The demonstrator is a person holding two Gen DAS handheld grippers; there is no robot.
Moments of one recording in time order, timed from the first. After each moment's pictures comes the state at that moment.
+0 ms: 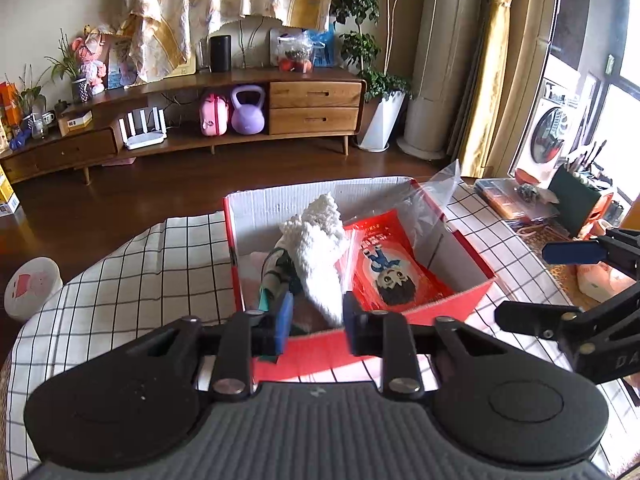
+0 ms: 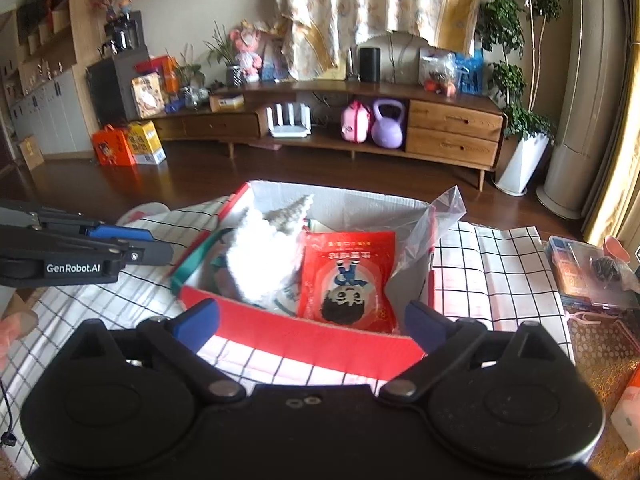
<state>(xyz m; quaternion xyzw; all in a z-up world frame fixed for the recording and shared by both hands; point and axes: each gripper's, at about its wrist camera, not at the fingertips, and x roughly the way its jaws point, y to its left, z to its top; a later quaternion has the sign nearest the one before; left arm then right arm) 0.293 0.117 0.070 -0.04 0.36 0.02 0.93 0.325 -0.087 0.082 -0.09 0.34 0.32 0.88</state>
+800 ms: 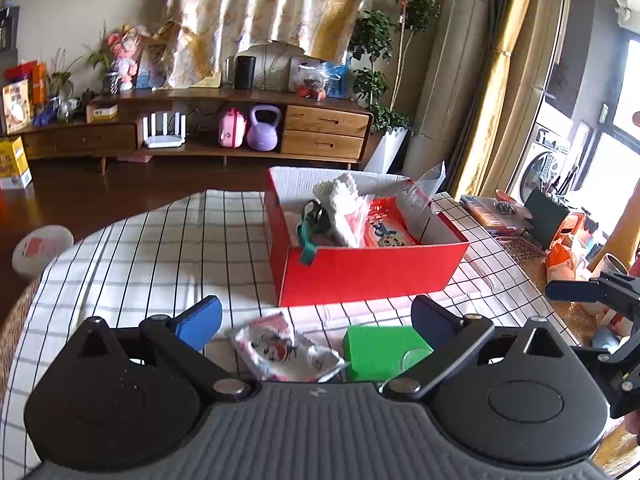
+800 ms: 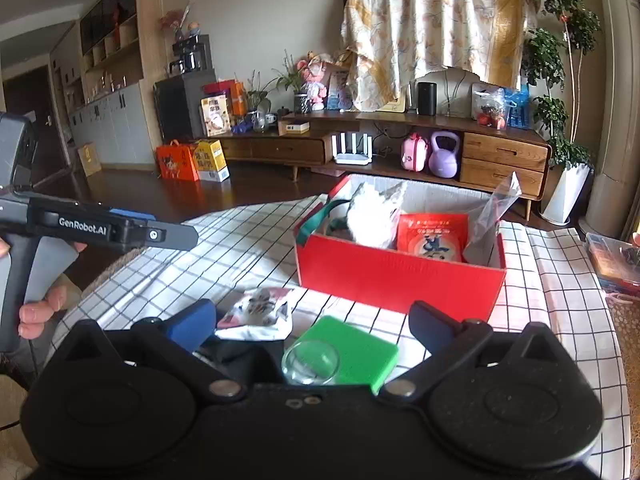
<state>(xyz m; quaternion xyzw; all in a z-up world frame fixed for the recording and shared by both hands) 0.136 0.149 0.059 -0.09 0.30 0.02 0.95 0.179 -0.104 0.072 -0.08 0.28 0.40 0.87</state>
